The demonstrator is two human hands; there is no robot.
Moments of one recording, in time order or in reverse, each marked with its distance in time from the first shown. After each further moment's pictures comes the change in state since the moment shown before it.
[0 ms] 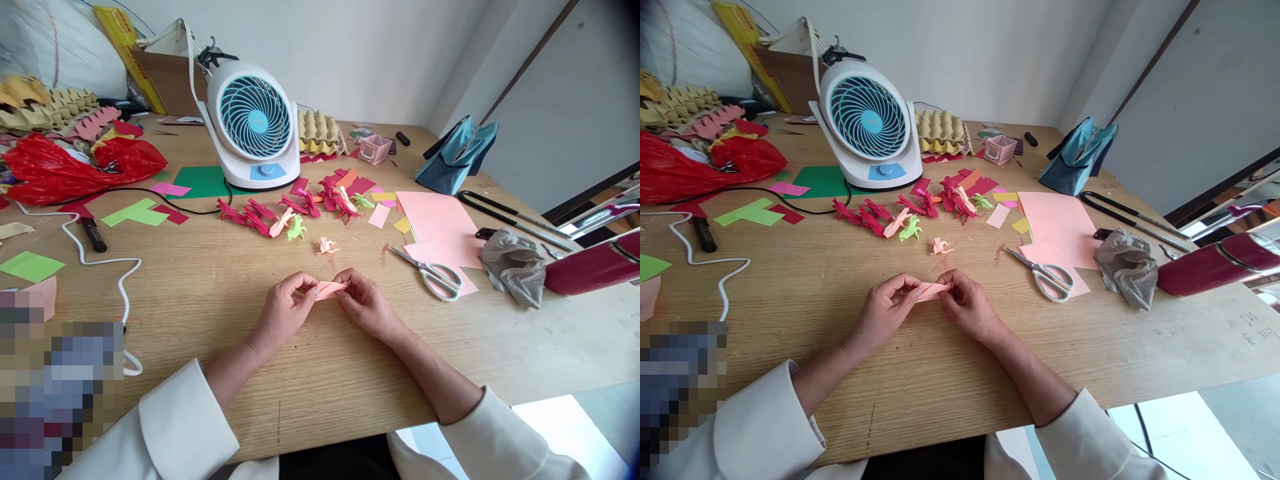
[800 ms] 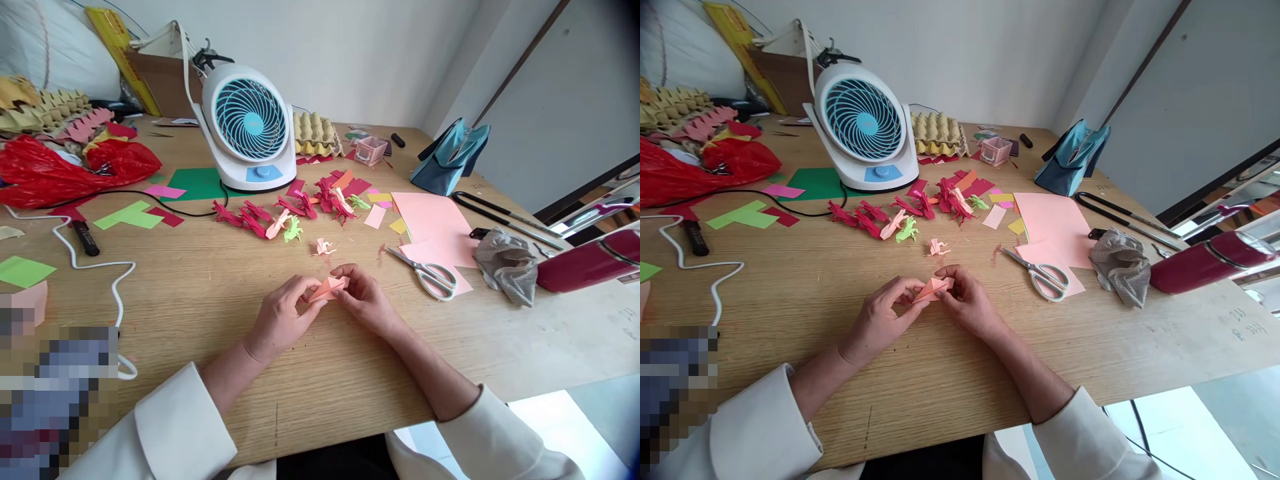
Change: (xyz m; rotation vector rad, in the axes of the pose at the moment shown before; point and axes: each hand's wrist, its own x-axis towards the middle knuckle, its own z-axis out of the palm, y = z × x) left_hand -0.006 -0.003 0.000 0.295 -0.024 0.242; right_hand 0.003 0.002 -0.004 0.190 0.001 0.032
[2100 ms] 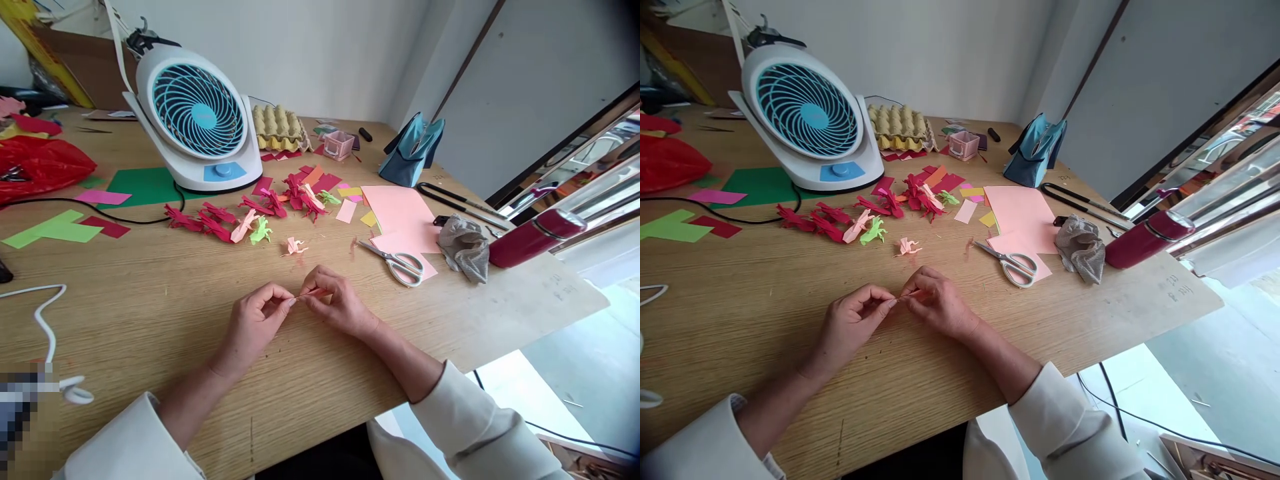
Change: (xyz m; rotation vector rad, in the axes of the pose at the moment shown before) left_hand 0.000 -0.003 0.003 -0.261 -0.044 -0.195; right_hand -0.004 -0.011 -0.002 -0.330 -0.035 -0.269
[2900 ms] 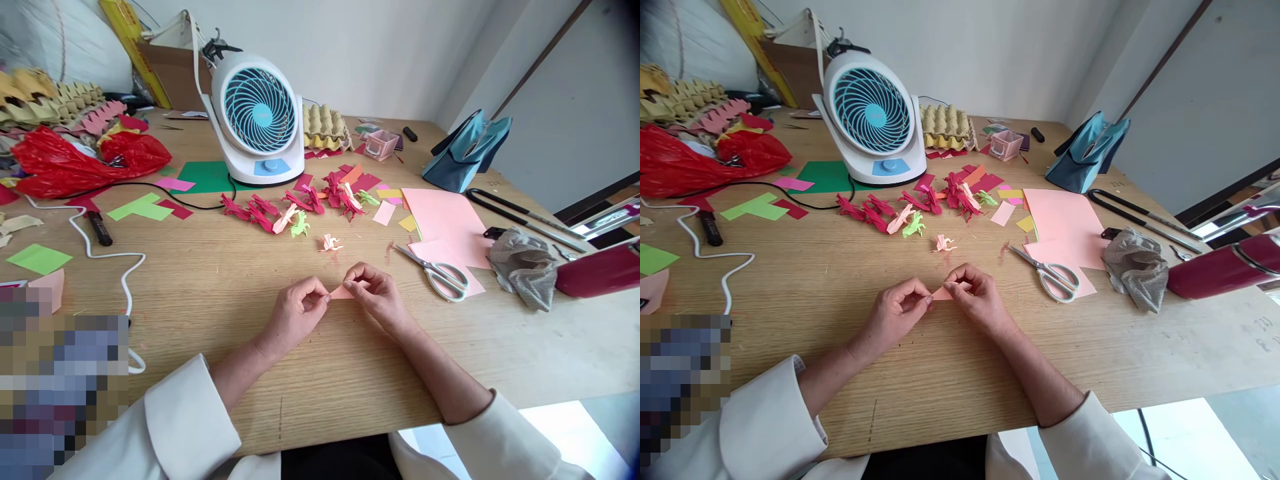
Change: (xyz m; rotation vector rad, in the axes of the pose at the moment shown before) left_hand -0.003 0.007 0.007 -0.071 -0.013 -0.061; right_hand 0.000 0.005 -0.003 0.284 0.085 0.294
